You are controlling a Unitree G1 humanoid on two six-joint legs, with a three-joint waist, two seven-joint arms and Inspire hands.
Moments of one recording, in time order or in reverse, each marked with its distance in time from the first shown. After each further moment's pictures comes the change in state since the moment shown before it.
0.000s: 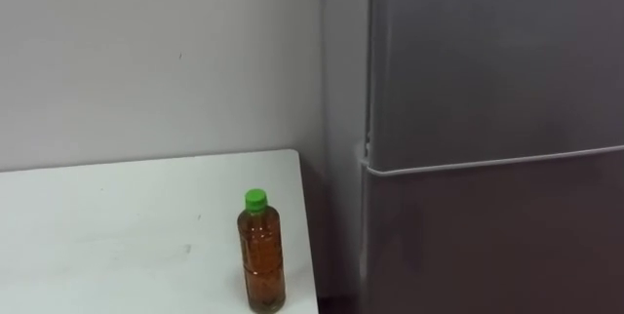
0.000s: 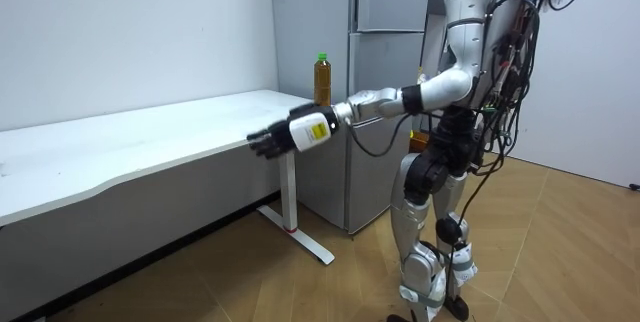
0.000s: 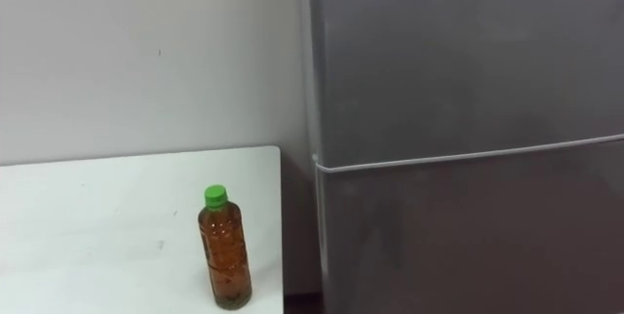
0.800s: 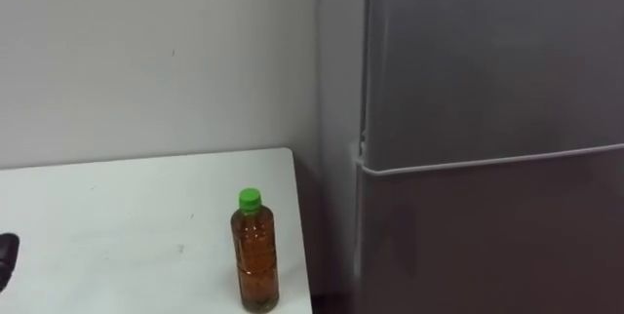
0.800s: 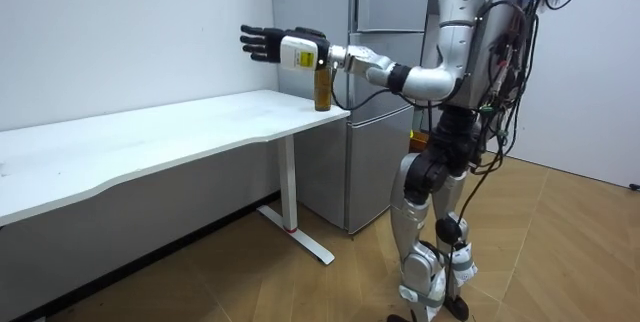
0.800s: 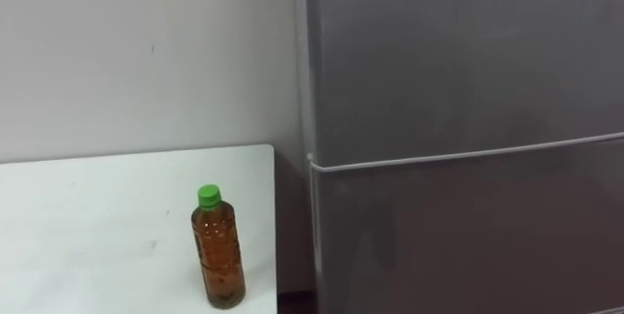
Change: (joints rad) left arm -0.130 0.021 -0.009 -0.398 0.064 -0.021 -0.055; right arm -0.034 0.029 -0.001 0.010 -0.044 -0.020 -0.002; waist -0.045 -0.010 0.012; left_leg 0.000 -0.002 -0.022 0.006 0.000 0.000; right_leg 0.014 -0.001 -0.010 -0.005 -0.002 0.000
